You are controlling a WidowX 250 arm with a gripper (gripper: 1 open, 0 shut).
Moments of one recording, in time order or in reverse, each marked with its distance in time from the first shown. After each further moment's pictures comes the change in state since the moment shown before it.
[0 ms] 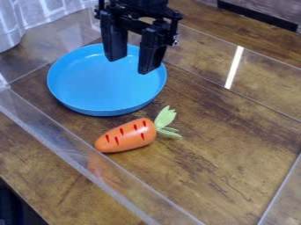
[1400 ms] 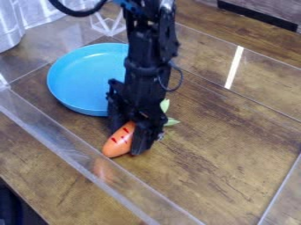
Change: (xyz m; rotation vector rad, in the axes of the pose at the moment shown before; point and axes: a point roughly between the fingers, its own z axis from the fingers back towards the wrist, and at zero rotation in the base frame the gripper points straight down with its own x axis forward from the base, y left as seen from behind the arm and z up) arm -0.005 -0.005 -0.116 0.027 0.100 -0.214
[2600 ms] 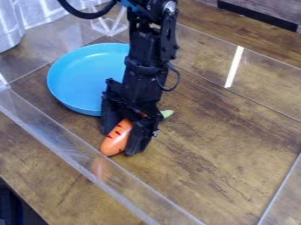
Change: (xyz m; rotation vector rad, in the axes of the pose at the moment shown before) arm 0.002 0.013 -0.001 0.004 0.084 0.009
